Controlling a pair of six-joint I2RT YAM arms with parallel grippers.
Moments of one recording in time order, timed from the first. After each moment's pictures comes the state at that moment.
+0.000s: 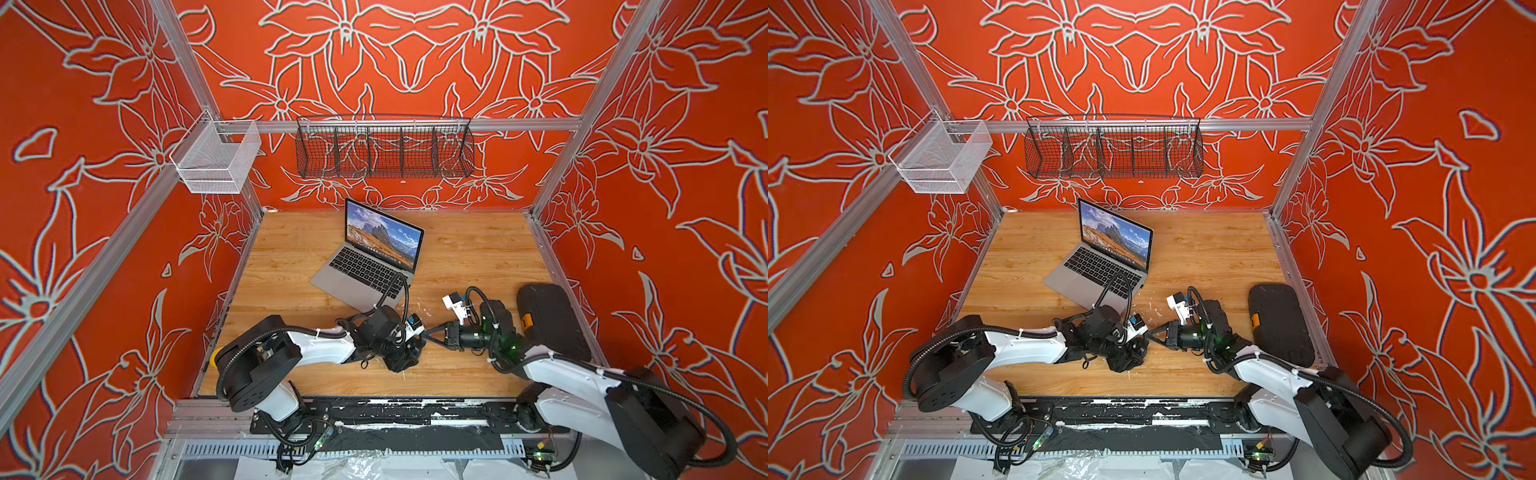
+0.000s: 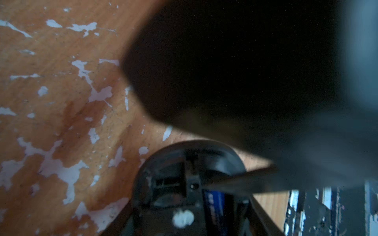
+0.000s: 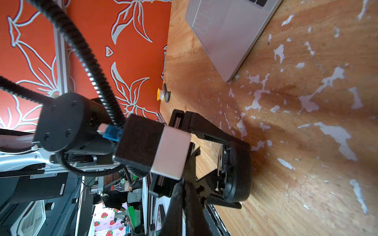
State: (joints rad) left arm -0.87 1.54 0.60 0.06 0.36 -0.03; right arm 0.55 1.14 0.25 0.45 -0.79 1.03
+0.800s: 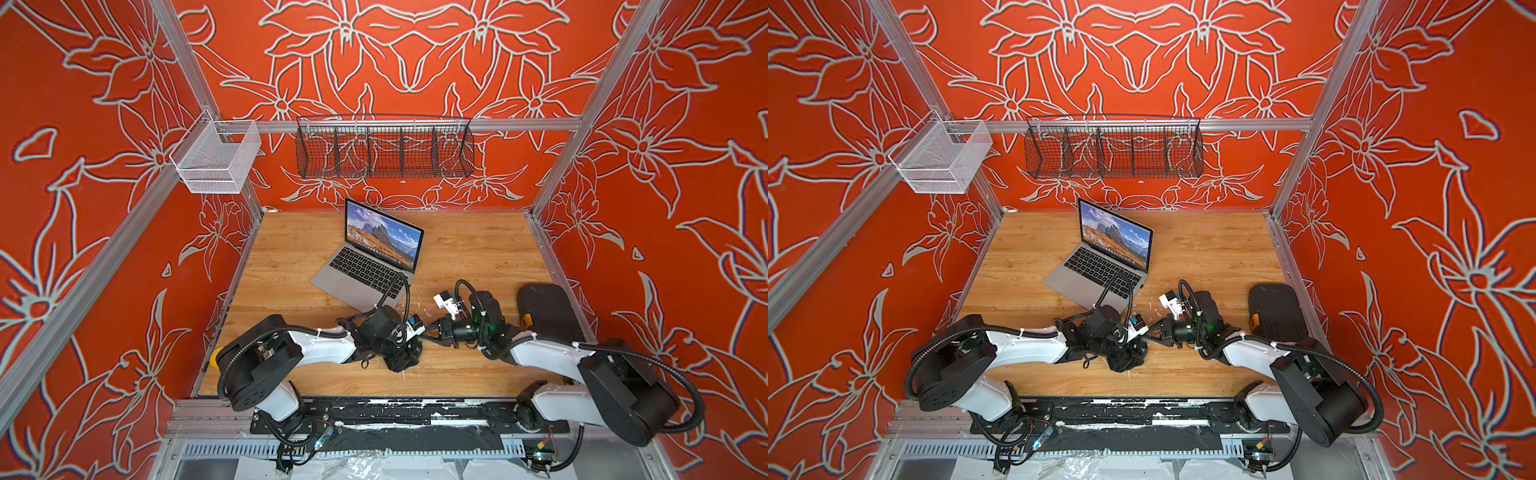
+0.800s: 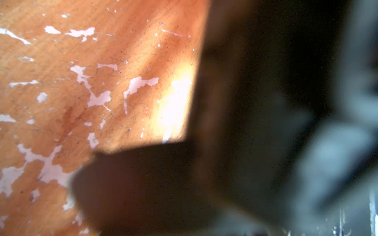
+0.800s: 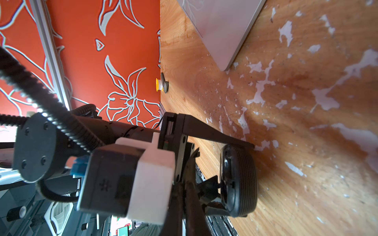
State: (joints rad) left arm -0.87 1.55 0.60 0.06 0.35 -0.02; right arm 0.54 1.28 0.34 0.42 -0.88 1.07
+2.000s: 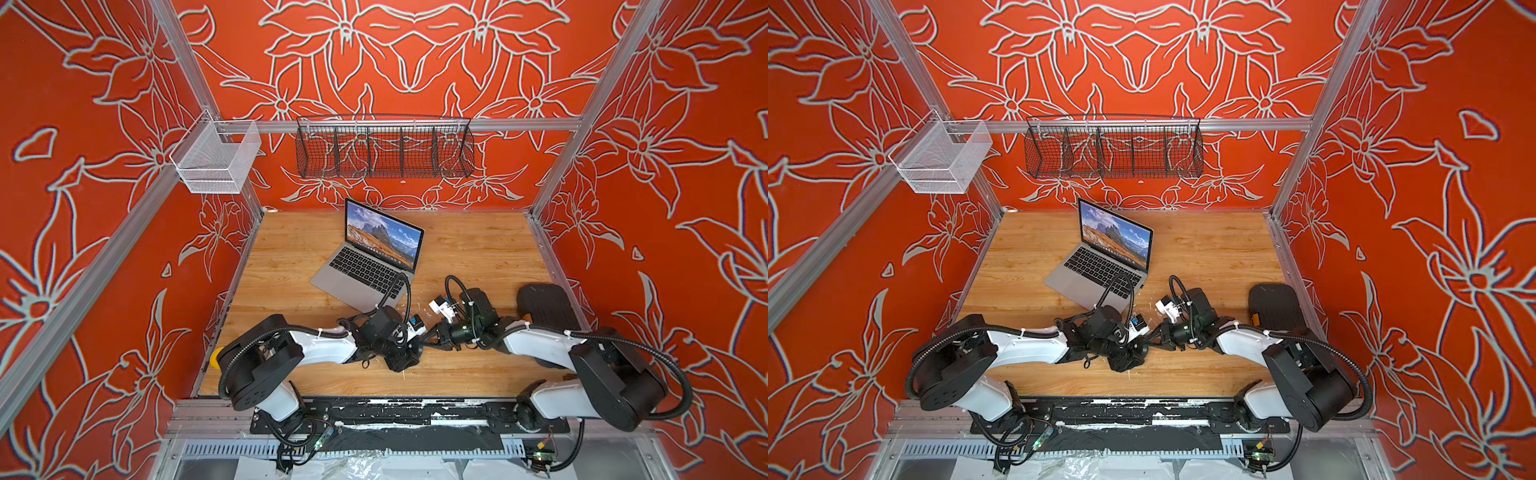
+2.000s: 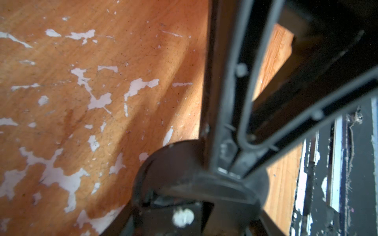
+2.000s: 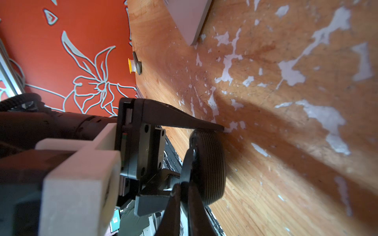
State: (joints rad) left arm -0.88 1.56 0.61 0.06 0.34 -0.01; right arm 0.53 1.37 0.46 0.07 -0.90 0.80
